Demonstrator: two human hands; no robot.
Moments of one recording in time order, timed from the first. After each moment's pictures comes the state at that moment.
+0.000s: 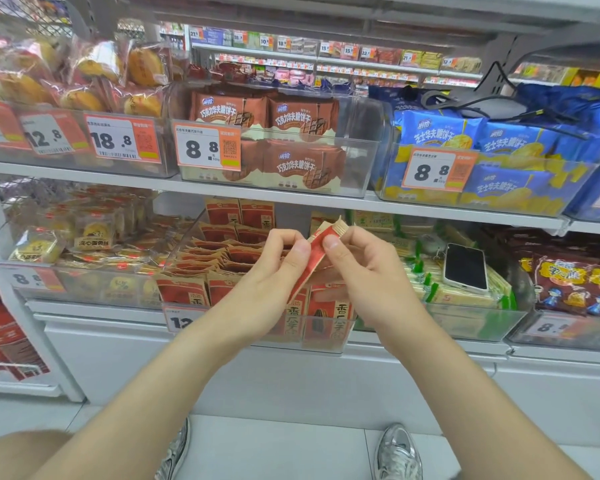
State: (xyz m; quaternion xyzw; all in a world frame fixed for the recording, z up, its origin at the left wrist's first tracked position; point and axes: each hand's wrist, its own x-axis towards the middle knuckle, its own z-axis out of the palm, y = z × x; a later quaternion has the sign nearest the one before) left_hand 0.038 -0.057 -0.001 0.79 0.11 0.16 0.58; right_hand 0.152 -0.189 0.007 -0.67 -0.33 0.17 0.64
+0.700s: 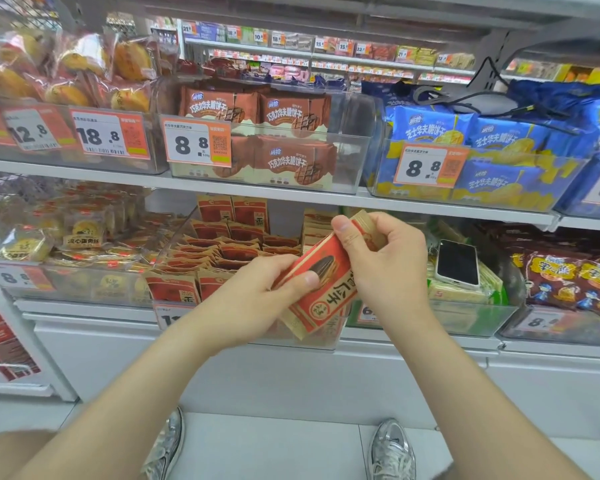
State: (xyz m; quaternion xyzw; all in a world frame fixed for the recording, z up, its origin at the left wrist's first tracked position) left_hand 0.040 -0.052 0.000 0.84 0.07 0.09 0.52; right_hand 0.175 -0.191 0.004 -0.72 -0.31 -0.11 0.61
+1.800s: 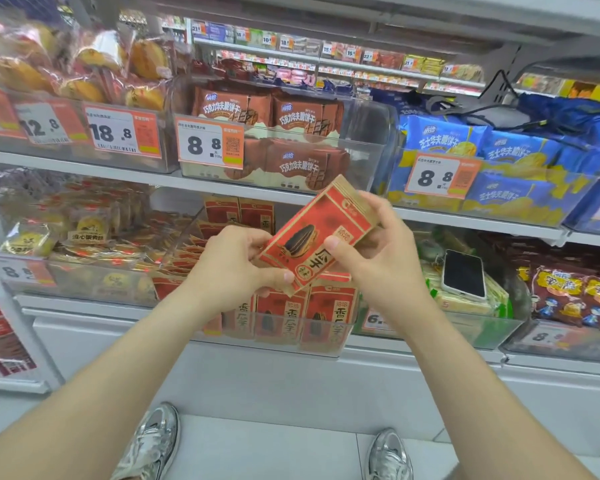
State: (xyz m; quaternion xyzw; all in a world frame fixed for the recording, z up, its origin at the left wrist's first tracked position) left_hand 0.052 -0.001 -0.001 0.85 0.17 0.20 0.47; right_hand 0.178 -0.179 0.012 -0.67 -0.38 0.03 0.64
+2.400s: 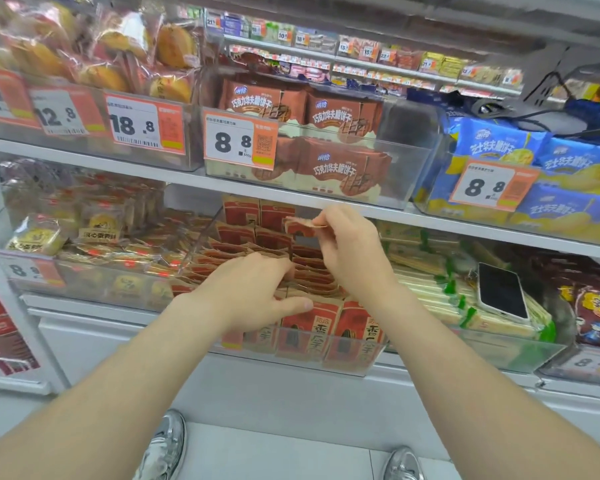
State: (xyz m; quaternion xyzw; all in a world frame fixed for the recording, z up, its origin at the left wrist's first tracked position) left_hand 0.070 0.050 -0.031 0.99 0.13 0.04 0.08; right_hand 0.233 -0.074 -0.027 -0.73 -0.54 -0.27 0.32
